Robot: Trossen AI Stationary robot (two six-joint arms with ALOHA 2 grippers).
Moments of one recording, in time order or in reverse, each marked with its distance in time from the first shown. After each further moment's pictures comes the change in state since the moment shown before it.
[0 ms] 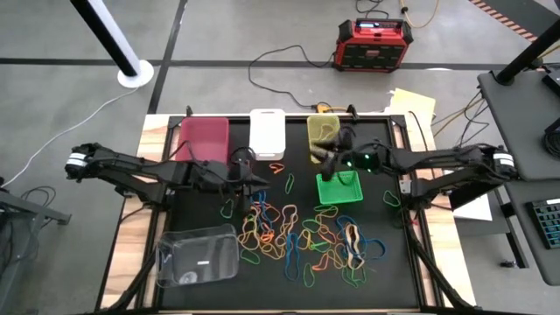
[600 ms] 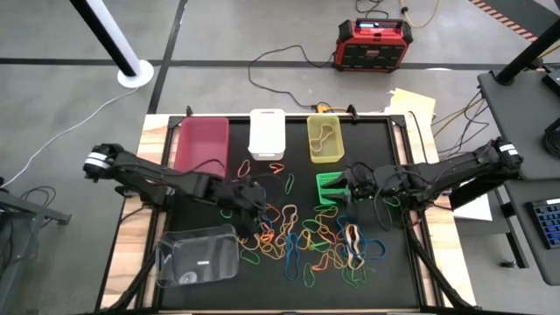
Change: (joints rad) left arm -0.086 0.251 0.153 -0.360 0.072 -0.127; right arm 0.373 -0.155 0.000 -0.167 0.008 0.007
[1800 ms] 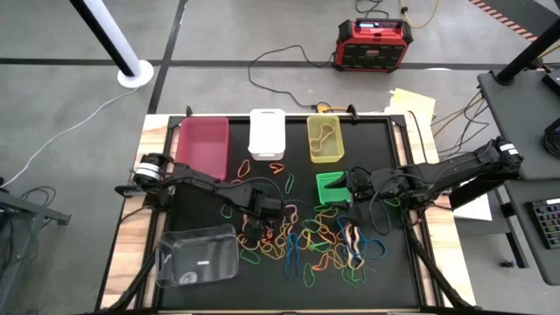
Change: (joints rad) left arm 0.035 0.444 0.256 -0.329 -0.006 0.375; right arm 0.010 -0.013 0.000 -0.131 -0.008 -0.017
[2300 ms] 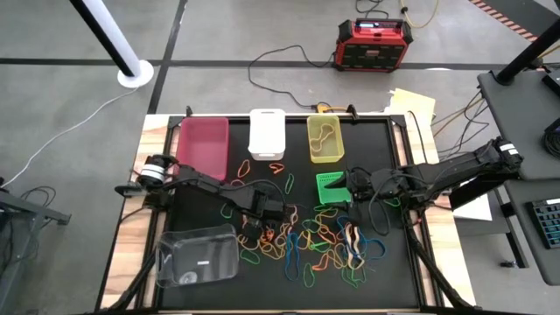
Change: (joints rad) left arm 0.000 0.048 0.000 0.011 -0.058 0.113; right arm 0.000 0.000 -0.010 0.001 0.000 -0.001
